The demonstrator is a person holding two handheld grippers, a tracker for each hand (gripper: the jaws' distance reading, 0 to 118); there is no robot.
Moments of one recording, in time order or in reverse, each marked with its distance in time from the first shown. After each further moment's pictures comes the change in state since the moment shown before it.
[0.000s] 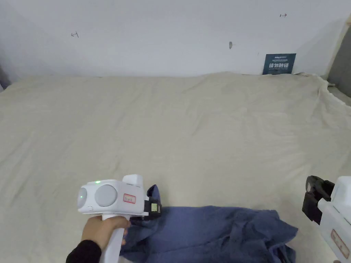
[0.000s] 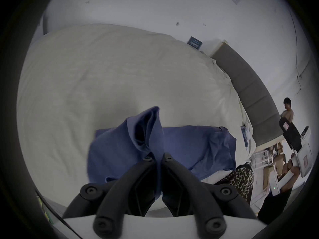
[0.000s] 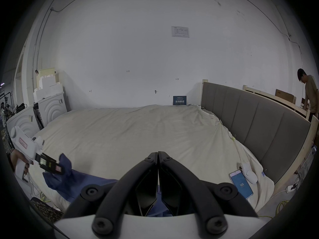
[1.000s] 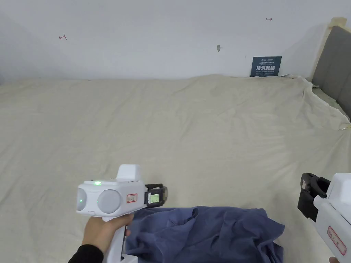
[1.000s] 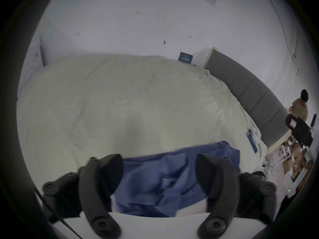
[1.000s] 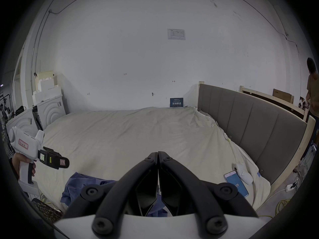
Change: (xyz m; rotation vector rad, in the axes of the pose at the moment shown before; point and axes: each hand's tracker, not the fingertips) left arm 0.019 -0.002 0.034 0.264 0.146 -0.160; right arm 0.007 0.008 0.013 0.017 -0.011 -0.010
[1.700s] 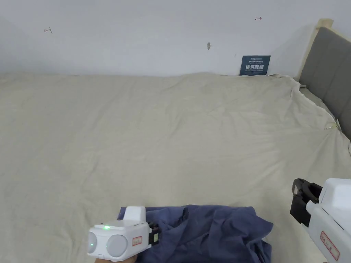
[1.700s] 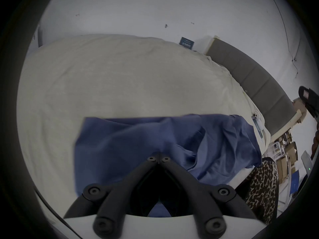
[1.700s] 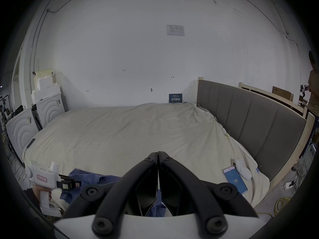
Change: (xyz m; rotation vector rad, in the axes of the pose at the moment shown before) left arm 0.018 -0.099 -0.086 -0.125 -0.113 0.033; right arm 0.007 -0.008 0.003 -0.040 -0.012 -0.004
